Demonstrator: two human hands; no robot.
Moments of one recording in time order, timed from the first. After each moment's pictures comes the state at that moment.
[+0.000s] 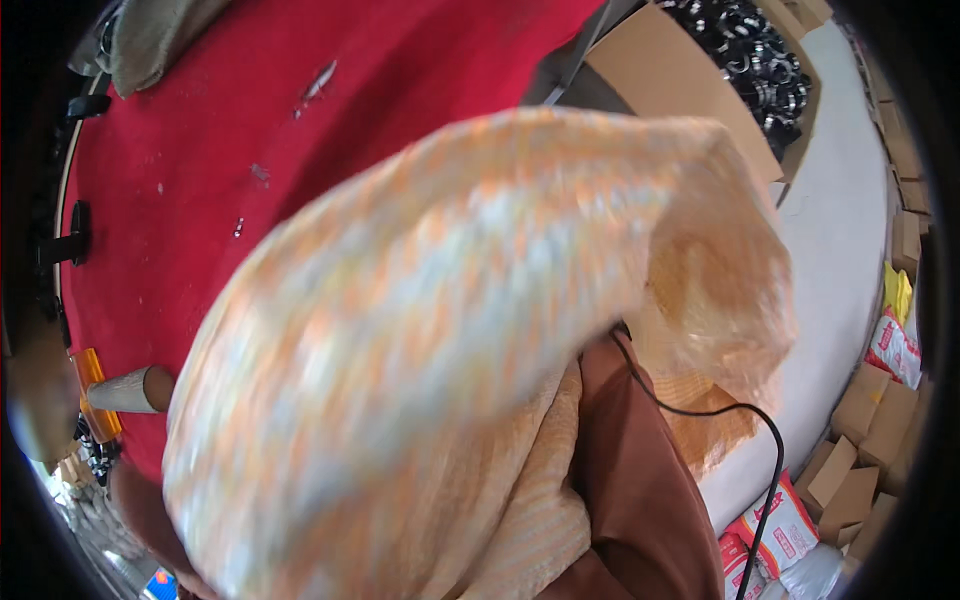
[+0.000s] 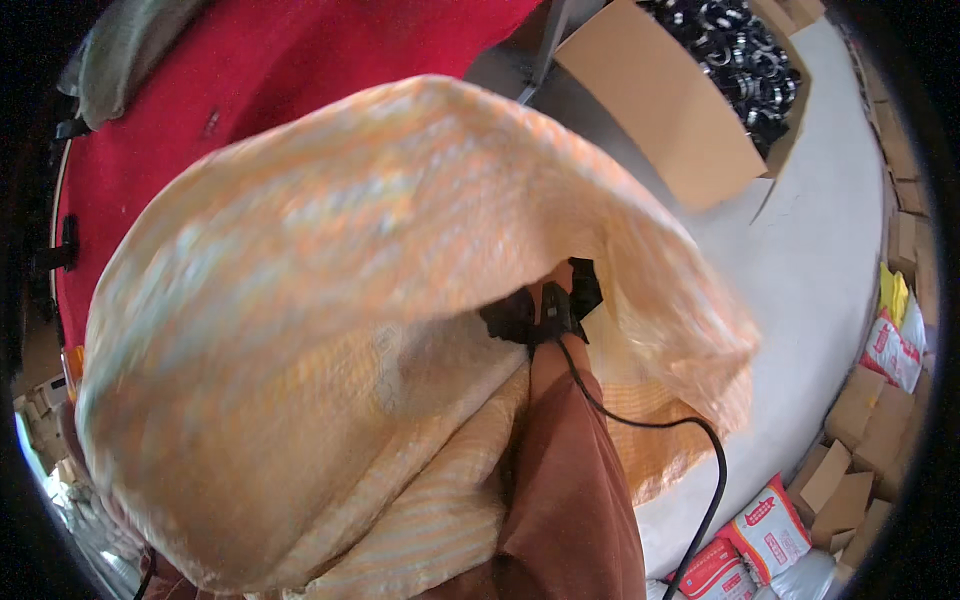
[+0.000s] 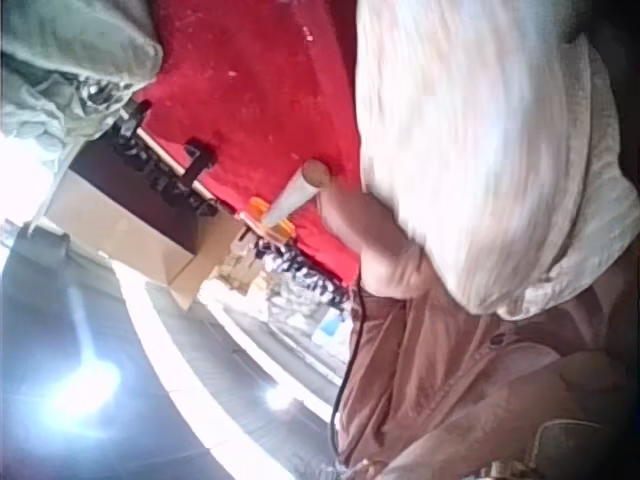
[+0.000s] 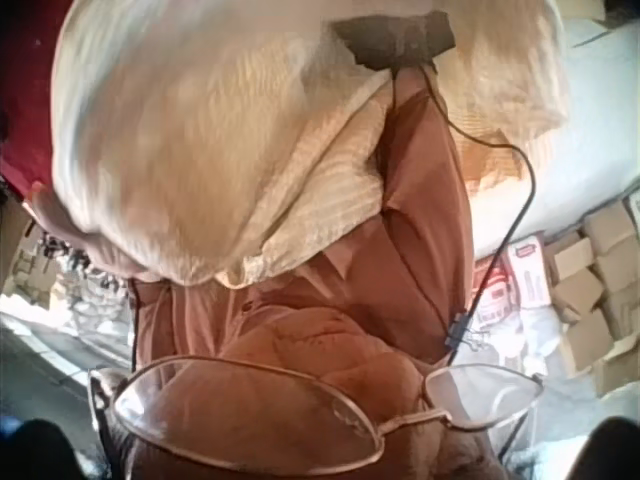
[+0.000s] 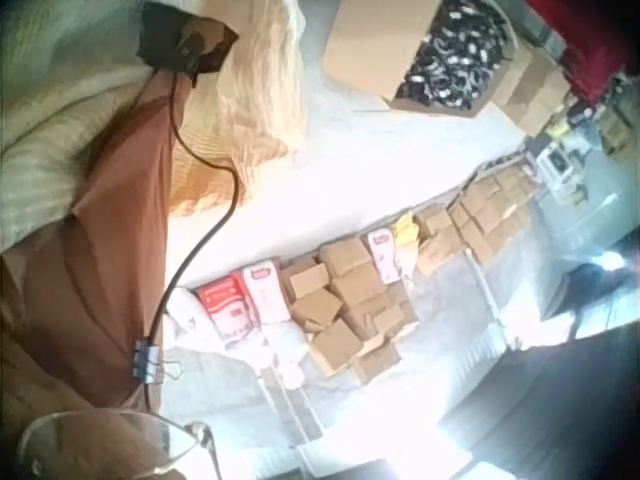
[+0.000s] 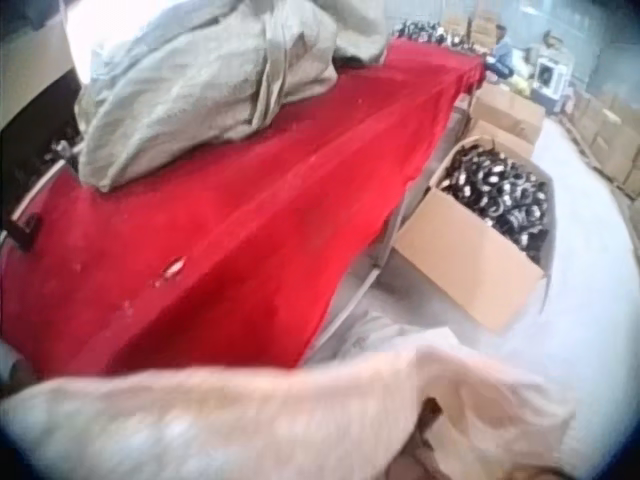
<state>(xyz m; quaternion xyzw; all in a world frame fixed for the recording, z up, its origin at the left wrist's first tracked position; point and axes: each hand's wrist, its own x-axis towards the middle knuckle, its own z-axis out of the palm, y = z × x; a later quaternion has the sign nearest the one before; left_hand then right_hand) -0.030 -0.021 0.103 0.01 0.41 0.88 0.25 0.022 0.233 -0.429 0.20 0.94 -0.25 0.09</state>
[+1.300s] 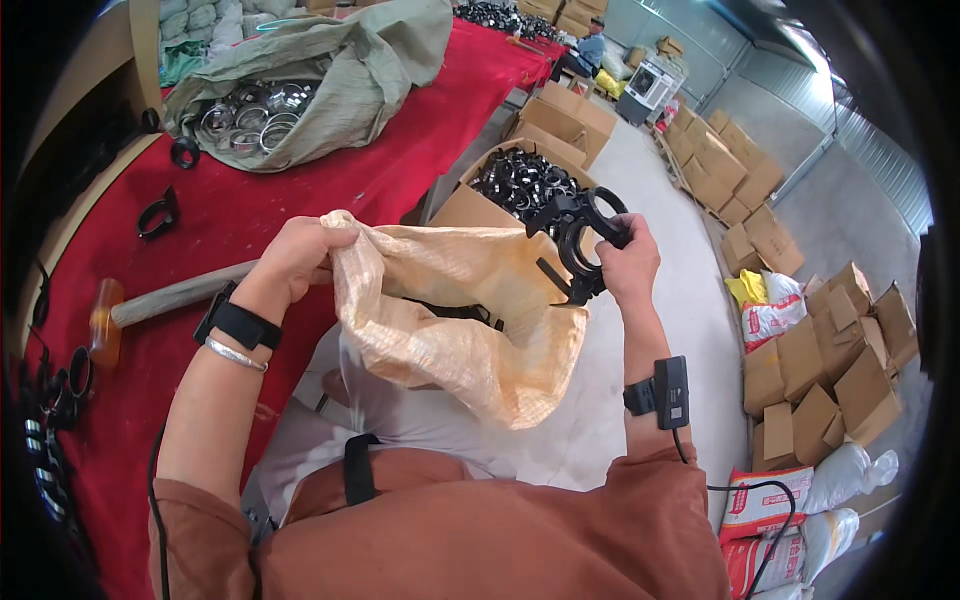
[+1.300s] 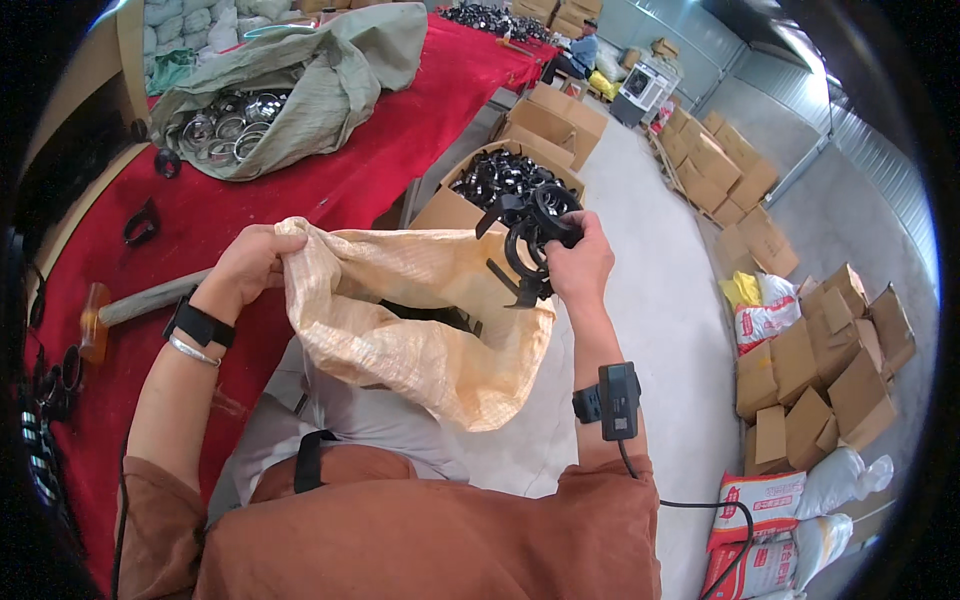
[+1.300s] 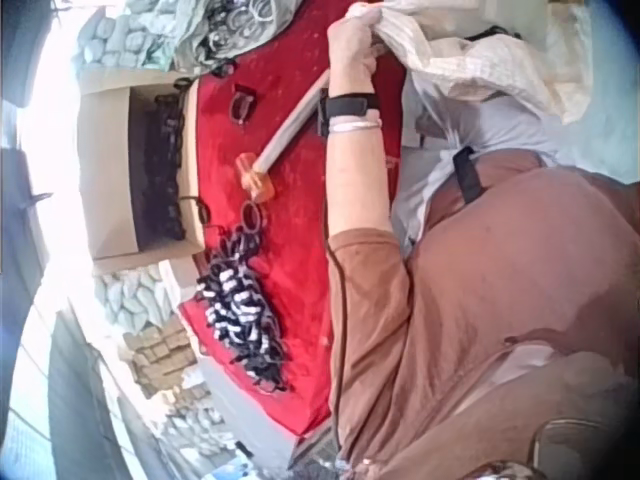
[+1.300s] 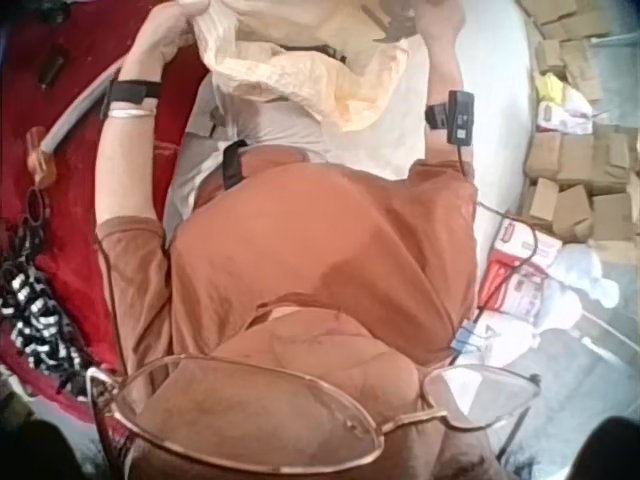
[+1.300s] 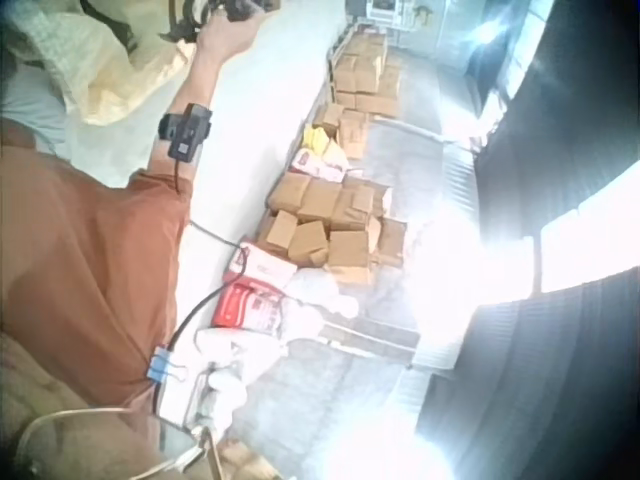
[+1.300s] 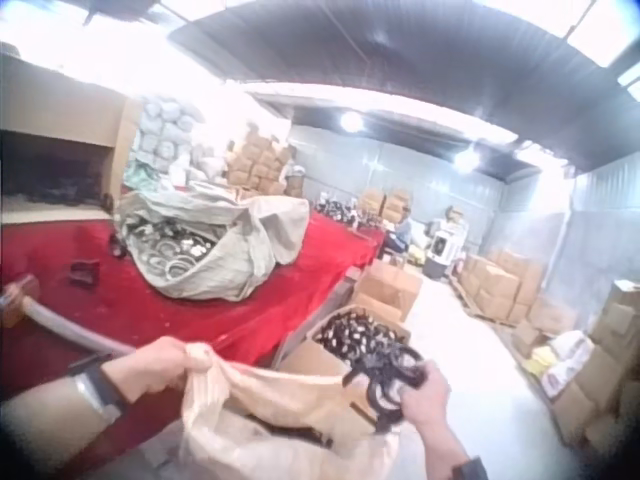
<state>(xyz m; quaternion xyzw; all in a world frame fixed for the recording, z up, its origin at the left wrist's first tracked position) -0.035 -0.107 0.120 0.09 0.66 0.68 0.30 0.135 0.214 0.154 0.28 0.85 -0.23 -0.39</state>
